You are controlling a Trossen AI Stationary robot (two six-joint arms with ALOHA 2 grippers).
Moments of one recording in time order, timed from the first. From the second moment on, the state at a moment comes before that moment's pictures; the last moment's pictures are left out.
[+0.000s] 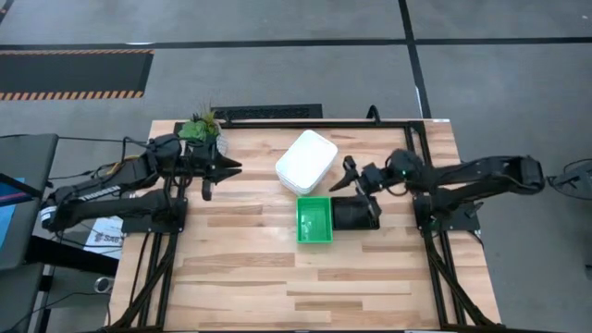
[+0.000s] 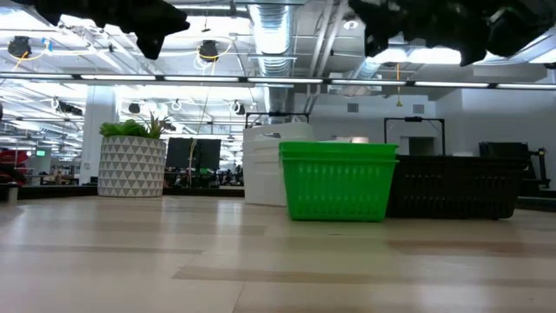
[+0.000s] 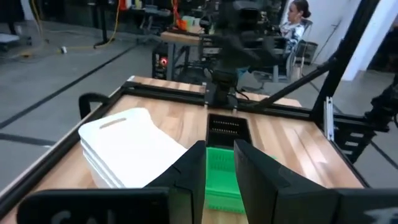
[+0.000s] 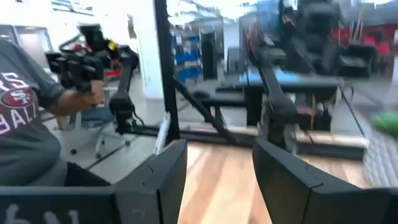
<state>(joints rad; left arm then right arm) 0.41 0.62 0.58 -0.11 0.36 -0.08 -0.18 1.12 0.48 0.76 -0.55 0.10</state>
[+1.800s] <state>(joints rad) 1.04 0.65 0.01 0.67 1.21 -0.34 -0.34 0.08 0.01 0.41 0.01 0.08</state>
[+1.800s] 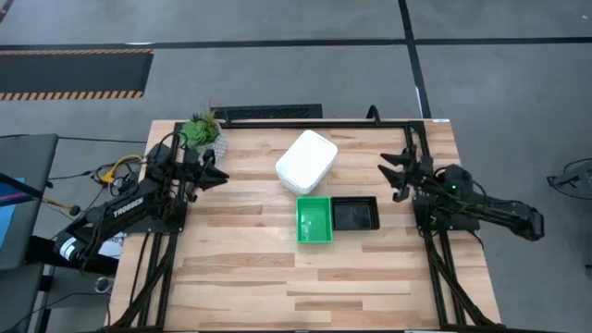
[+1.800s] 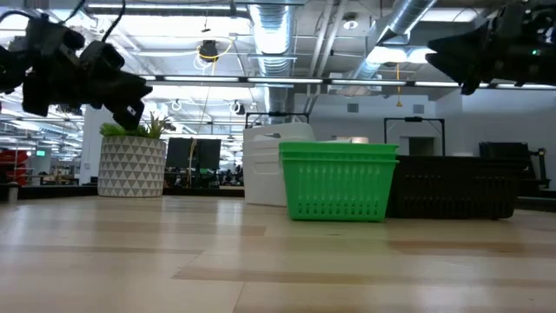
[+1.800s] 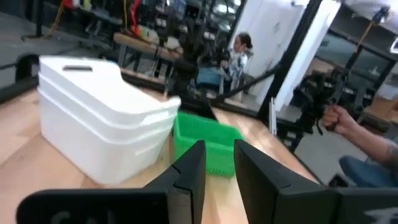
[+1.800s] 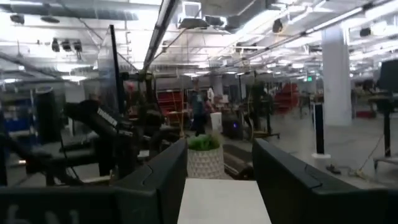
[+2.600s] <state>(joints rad) 0.93 0.25 0.01 0.30 1.14 -0.41 -0.34 0.07 0.01 0.03 0.03 0.21</state>
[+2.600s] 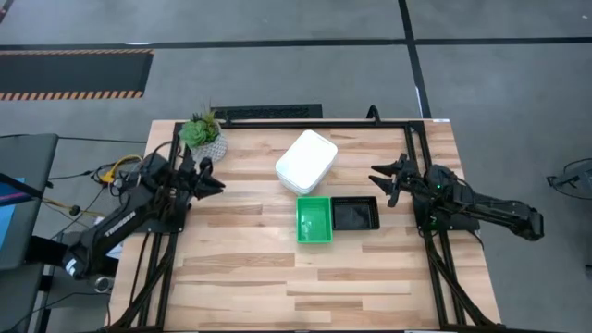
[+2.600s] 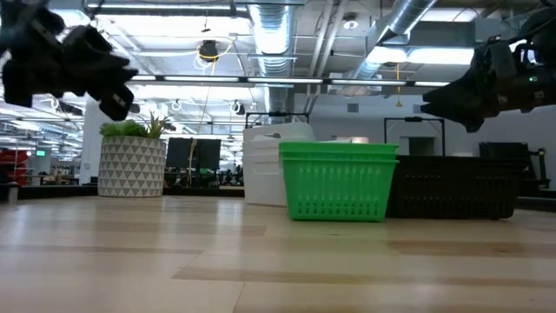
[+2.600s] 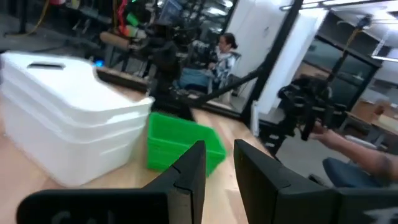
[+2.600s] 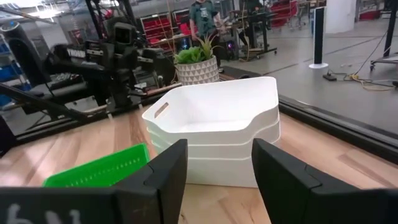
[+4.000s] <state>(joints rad) -0.07 0.01 0.01 0.03 0.08 -0.13 -0.34 0.07 0.01 0.03 0.02 0.21</state>
